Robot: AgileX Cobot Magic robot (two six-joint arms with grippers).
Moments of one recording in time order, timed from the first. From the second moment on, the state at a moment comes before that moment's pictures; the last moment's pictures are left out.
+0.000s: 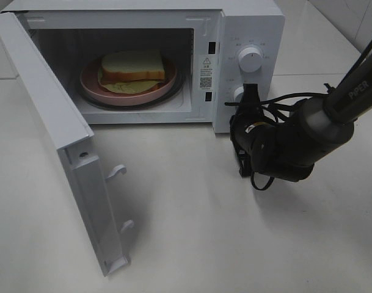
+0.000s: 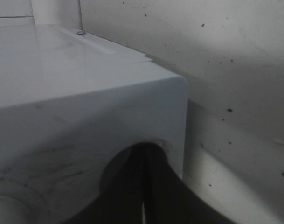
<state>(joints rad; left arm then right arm) 0.05 -0.01 -0.52 -0.12 1.08 0.03 0.52 2.18 -0.93 0.65 -0.84 1.31</state>
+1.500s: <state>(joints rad) 0.05 -0.01 -0.52 -0.12 1.08 0.03 0.51 1.73 -0.69 0.63 -0.34 0.87</state>
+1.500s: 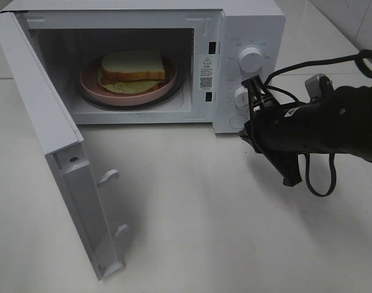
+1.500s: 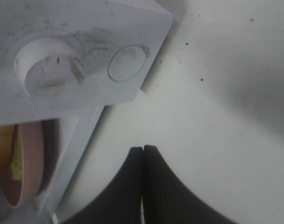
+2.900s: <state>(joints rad) 0.05 -0.01 -0.52 -0.12 1.08 0.03 0.51 1.60 -0.94 0.23 0.78 -0.75</state>
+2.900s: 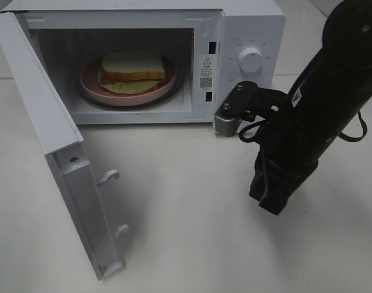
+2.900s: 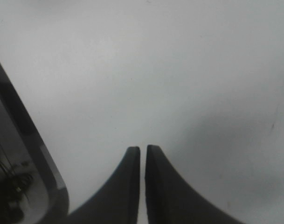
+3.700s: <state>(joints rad) 0.05 -0.01 -0.52 -0.12 1.08 0.03 0.51 1.60 -0.96 -0.01 0.74 -1.31</state>
